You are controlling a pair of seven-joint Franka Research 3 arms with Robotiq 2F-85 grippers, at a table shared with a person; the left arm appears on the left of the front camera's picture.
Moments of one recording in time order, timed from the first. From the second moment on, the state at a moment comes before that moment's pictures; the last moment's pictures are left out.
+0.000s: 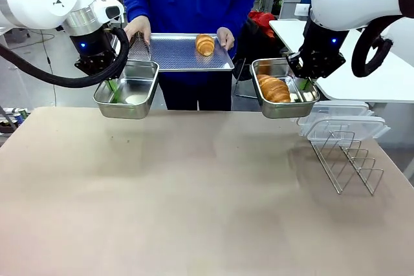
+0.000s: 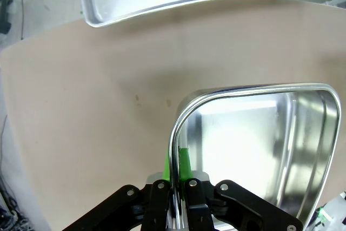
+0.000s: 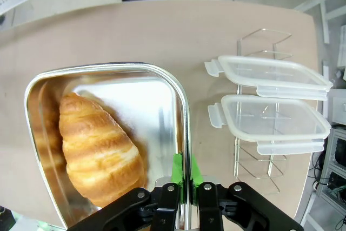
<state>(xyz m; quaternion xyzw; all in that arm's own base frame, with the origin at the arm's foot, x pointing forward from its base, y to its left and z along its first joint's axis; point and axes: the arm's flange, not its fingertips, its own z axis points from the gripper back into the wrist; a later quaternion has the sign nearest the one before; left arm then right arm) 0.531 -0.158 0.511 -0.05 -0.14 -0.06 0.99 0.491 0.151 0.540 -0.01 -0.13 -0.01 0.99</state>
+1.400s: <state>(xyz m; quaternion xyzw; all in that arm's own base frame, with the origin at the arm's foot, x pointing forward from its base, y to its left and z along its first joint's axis) 0.531 -0.157 0.511 -0.05 -0.14 -0.06 0.99 0.530 0.177 0.446 0.00 -0.09 0.00 1.00</state>
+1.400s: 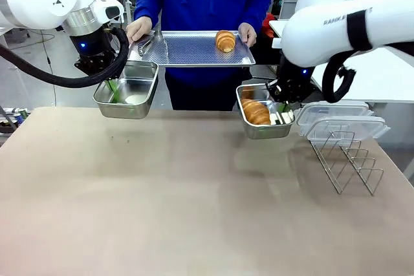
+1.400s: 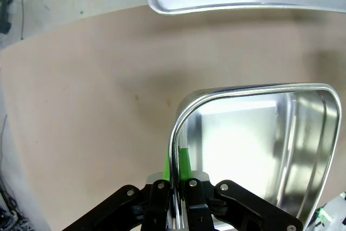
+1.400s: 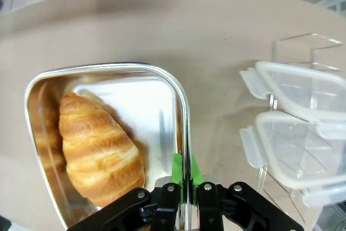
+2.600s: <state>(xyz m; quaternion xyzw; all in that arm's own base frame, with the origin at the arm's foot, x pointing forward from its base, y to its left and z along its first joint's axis) 0.531 -0.157 0.512 -0.05 -0.14 -0.06 0.99 0.556 0.192 0.327 0.00 -0.07 -0.01 1.00</state>
